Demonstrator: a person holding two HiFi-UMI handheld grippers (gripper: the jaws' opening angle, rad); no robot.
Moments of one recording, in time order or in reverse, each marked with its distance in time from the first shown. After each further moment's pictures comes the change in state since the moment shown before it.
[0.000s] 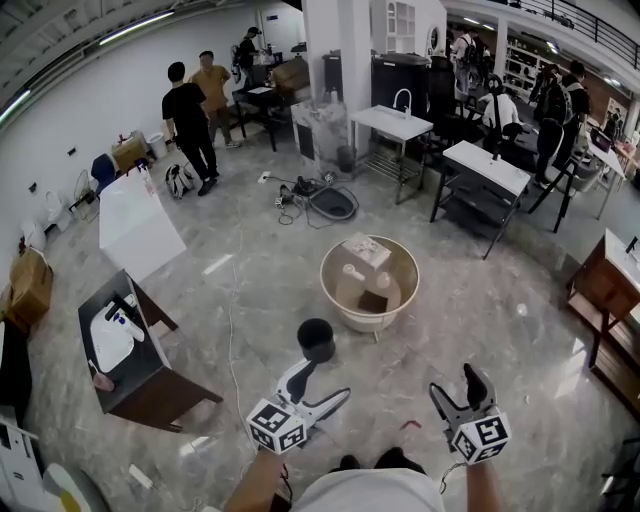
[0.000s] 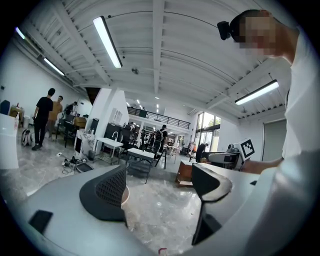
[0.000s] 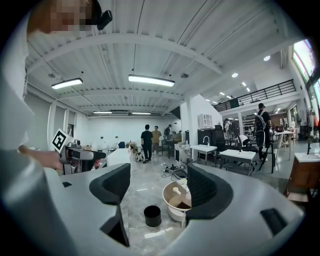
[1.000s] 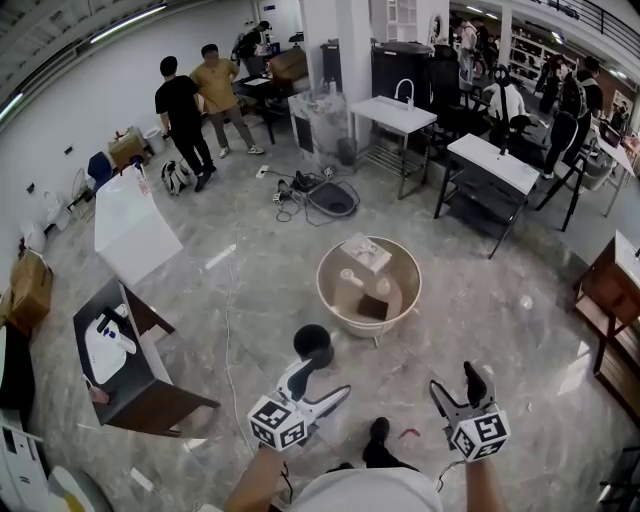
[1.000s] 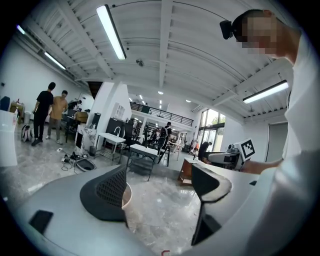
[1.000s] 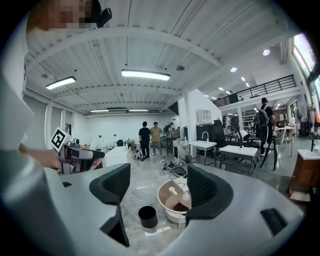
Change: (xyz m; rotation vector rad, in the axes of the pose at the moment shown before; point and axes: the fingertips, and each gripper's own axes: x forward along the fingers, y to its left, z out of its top) left arm 0.099 0.060 0.010 -0.036 0.049 0.018; right arm 0.086 -0.083 -0.003 0.025 0.043 -0.002
